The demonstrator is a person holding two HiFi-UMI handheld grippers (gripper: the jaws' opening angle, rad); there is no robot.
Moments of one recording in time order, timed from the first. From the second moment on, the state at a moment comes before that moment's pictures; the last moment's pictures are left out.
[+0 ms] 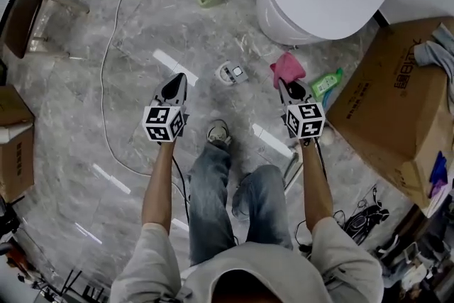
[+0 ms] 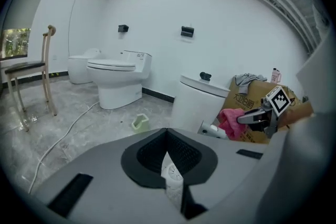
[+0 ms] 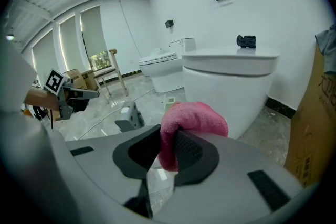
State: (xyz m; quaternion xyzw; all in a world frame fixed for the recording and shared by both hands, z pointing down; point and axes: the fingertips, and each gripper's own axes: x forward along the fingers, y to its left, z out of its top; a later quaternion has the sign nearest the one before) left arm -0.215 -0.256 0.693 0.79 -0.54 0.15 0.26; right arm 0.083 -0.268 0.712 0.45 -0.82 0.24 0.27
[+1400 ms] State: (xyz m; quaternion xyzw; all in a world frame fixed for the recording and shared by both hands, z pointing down) left arm -0.149 -0.182 0.256 0.81 -0.54 0.15 0.17; right arm 0.114 -0.215 0.236 0.51 -0.83 0.12 0.20
